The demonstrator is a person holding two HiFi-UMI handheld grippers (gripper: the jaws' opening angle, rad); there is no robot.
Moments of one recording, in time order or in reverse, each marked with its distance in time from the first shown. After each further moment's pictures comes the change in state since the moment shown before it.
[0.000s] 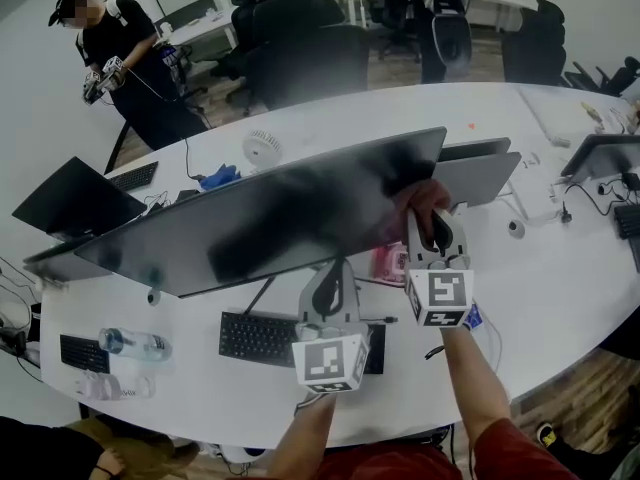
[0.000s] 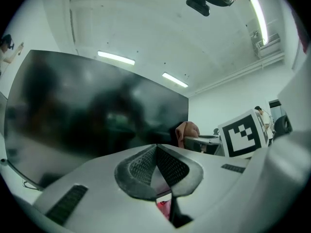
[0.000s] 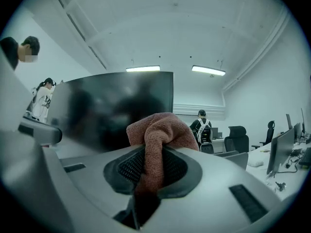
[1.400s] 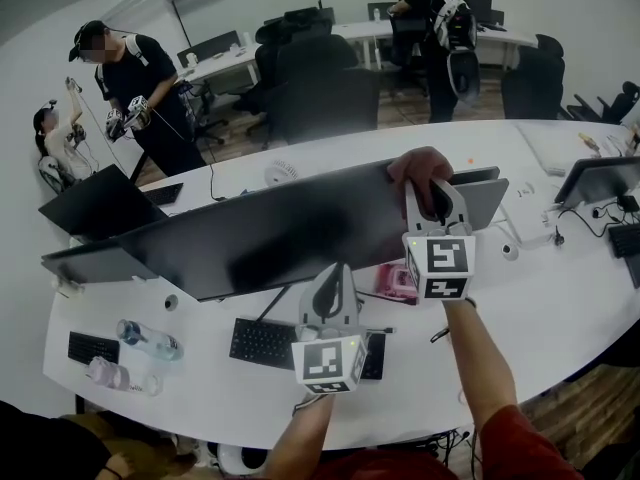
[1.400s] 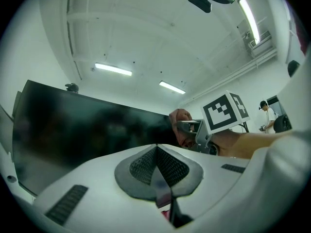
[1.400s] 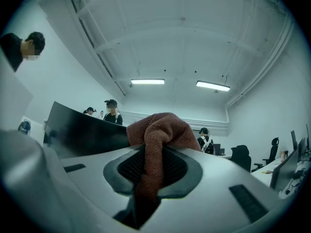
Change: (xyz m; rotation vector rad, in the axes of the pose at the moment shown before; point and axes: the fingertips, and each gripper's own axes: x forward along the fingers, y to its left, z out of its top) left arm -0.040 -0.018 0.067 0.049 -0.100 0.009; right arm -0.004 -0.008 0.129 -0.081 -0.140 0.011
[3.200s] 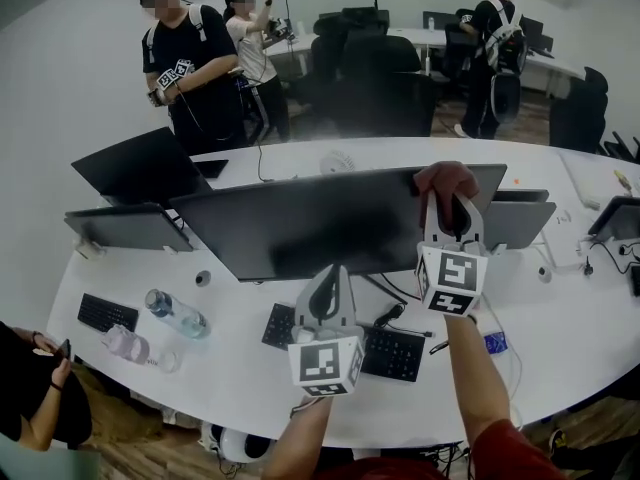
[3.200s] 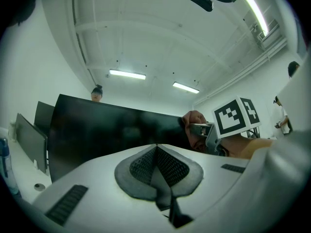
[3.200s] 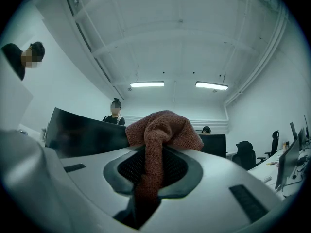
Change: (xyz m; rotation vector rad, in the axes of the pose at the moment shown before) left arm -0.064 0.118 0.016 0.001 -0.016 0.169; right arm 0.014 0.105 0.014 0.054 -0.033 -0.021
